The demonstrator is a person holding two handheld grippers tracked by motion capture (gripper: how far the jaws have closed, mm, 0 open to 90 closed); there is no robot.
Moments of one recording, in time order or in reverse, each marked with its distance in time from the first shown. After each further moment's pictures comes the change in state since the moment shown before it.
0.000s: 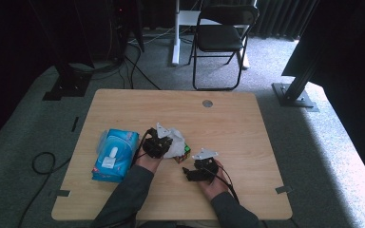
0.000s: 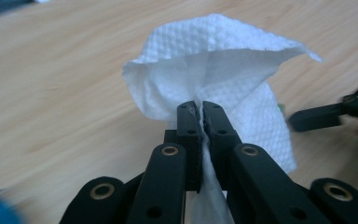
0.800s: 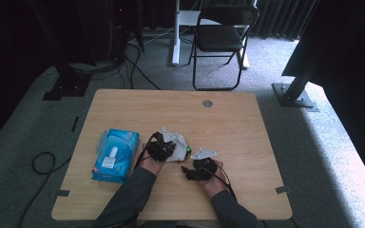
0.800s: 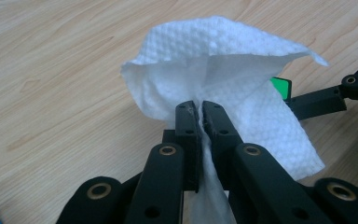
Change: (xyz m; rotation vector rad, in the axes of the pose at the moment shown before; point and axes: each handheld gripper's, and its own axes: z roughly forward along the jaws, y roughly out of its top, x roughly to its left) left arm -0.014 -0.008 0.023 0.038 -0.044 0.043; right arm 0.002 0.003 0.003 -0.013 0.022 -0.019
